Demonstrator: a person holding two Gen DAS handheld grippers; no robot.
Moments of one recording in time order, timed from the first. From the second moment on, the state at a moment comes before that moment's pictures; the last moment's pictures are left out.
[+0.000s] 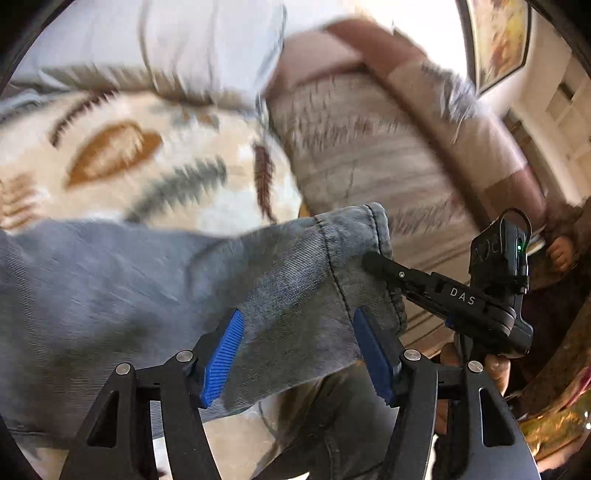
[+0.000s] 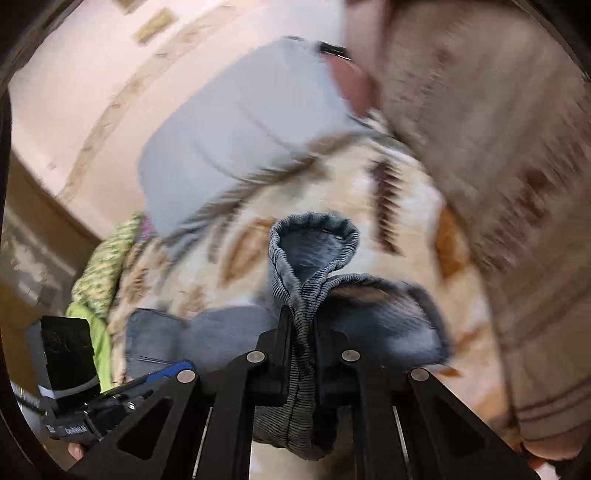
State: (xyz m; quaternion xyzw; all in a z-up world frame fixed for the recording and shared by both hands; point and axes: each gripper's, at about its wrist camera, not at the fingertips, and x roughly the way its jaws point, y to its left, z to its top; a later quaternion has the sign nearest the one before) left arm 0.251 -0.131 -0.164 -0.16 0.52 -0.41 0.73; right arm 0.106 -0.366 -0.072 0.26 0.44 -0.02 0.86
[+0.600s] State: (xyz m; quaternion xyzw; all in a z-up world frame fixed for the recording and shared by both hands) left arm 0.166 -0.307 -0.222 0.26 0.48 -0.44 0.71; right arm 0.068 -0.469 -0.160 0.39 0.47 -0.06 0.79
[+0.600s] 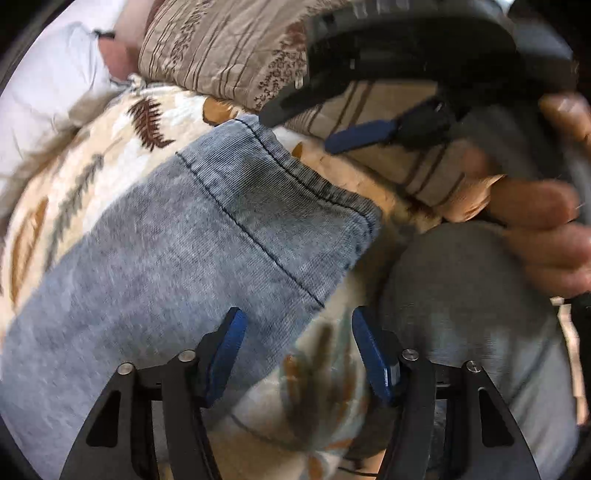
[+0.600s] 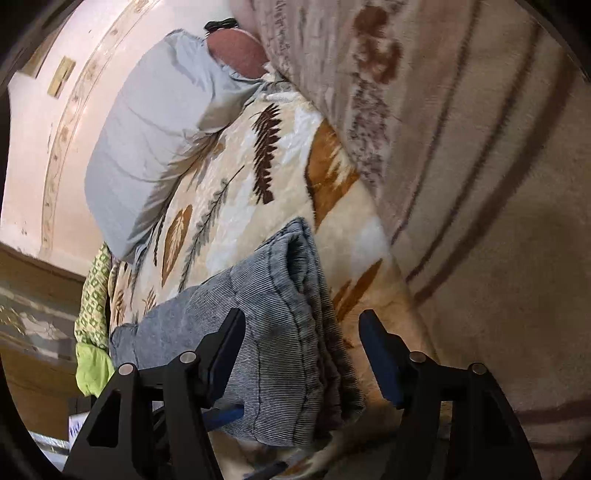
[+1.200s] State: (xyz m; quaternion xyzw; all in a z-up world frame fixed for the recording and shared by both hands) left arm 0.162 -0.288 -0.206 0.14 0.47 -0.39 0.78; right arm 0.065 -0.472 -0.171 0.45 0.48 -0.02 0.75
